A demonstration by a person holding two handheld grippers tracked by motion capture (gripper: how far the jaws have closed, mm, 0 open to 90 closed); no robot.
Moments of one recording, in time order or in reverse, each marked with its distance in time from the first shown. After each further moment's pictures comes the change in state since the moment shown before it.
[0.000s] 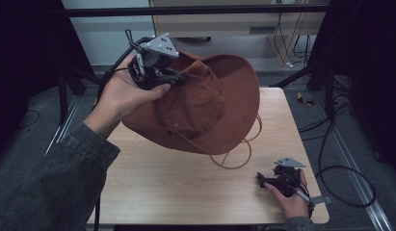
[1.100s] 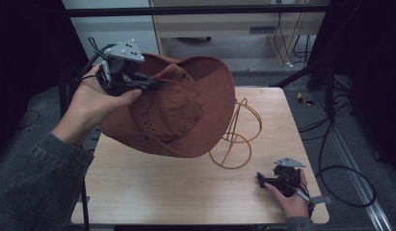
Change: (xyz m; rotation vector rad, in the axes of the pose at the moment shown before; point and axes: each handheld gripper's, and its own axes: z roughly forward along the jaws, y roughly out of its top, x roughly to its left) left arm 0.014 -0.044 -0.035 0.001 0.011 -0.081; right arm 0.000 0.000 0.000 0.000 0.000 0.000
